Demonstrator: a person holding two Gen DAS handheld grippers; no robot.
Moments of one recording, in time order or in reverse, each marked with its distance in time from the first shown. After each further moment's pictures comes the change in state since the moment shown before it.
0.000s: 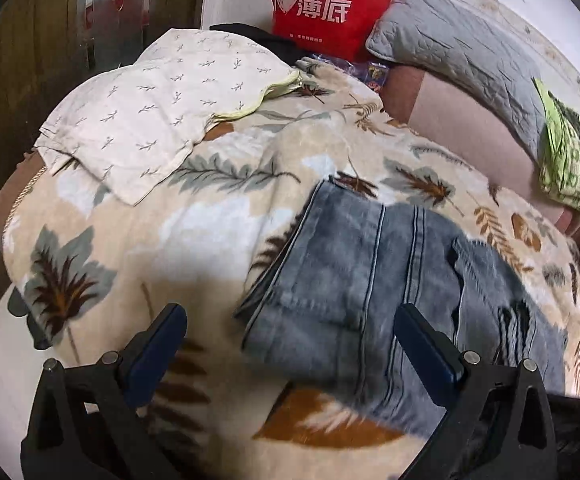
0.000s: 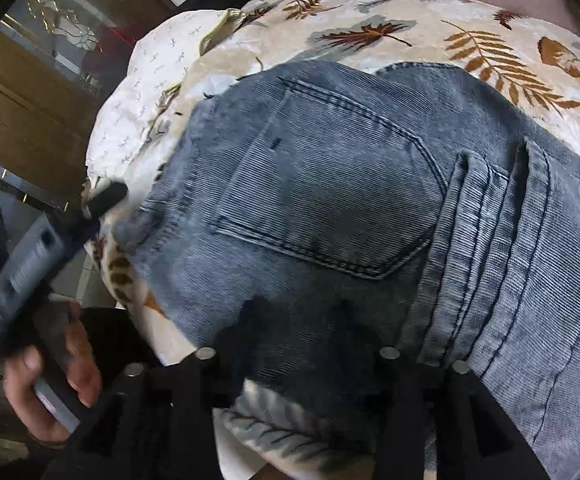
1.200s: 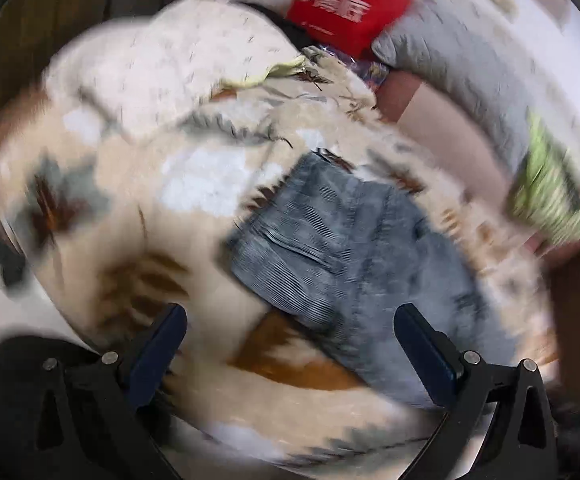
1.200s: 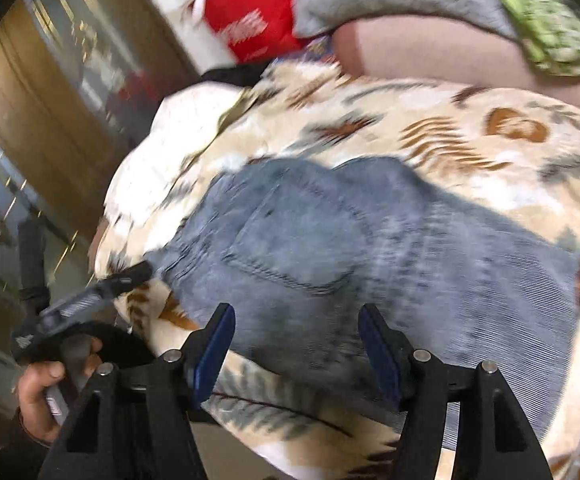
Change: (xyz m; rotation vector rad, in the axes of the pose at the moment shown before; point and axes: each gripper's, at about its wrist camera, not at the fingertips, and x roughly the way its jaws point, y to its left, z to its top) left arm -0.022 0.025 -0.030 -0.249 0.079 -0.216; right arm -0.098 -0.037 -0.045 -0.044 -0.303 -0.073
